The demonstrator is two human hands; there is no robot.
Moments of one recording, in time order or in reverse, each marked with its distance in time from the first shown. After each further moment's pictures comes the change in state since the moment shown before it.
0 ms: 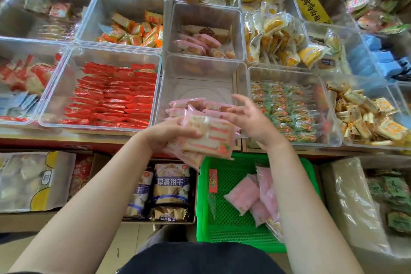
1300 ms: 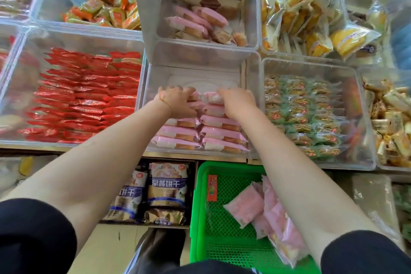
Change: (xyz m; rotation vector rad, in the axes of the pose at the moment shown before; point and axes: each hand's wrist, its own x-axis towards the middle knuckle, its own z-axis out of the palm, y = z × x) left_hand 0.167 0.040 -0.090 1.605 0.412 -0.223; right_hand 0.189 0.024 -0.004 -1.347 -0.003 0.012
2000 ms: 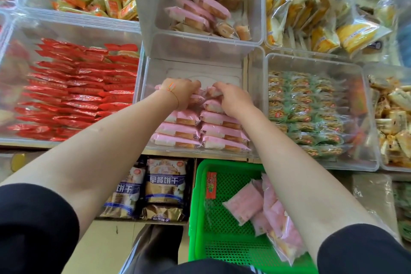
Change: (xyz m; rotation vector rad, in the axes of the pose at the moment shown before) left_hand 0.025 0.000 -0.002 0.129 0.043 0.087; right_hand 0.022 0.002 0.025 0.321 0.012 0.010
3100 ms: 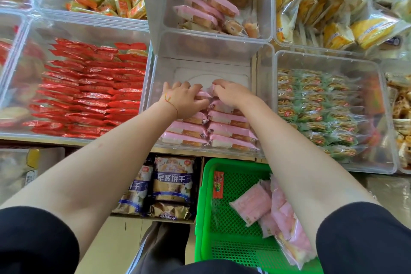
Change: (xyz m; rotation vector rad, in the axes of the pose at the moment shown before) left_hand -0.028 0.005 0.019 -0.160 0.037 -0.117; right_hand 0.023 -0.011 0.003 0.167 -0.195 0.087
